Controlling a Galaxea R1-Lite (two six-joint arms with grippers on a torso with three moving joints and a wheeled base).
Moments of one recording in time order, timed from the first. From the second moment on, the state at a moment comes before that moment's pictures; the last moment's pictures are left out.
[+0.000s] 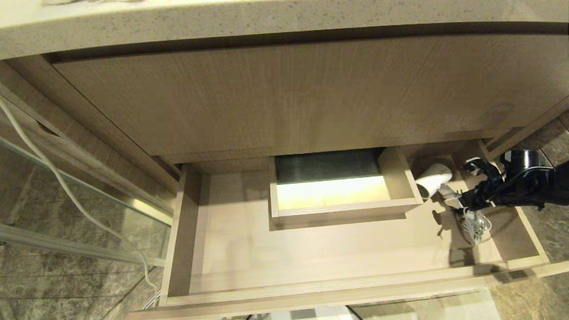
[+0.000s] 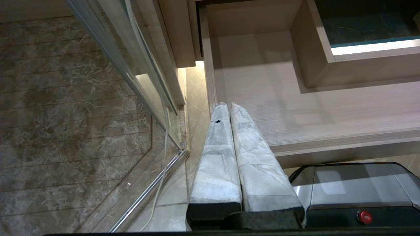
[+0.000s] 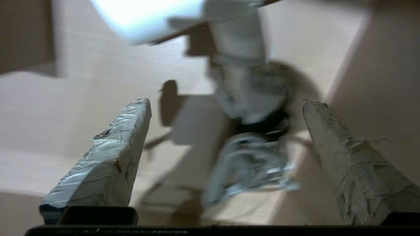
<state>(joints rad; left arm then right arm) 0.00 0.00 0.00 0.00 0.00 0.00 -0.39 2.37 -1.46 -0.16 0.32 -0.59</state>
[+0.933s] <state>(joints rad) 0.00 0.00 0.00 0.00 0.00 0.00 -0.40 2.61 -1.70 -0.17 0.33 -0.63</state>
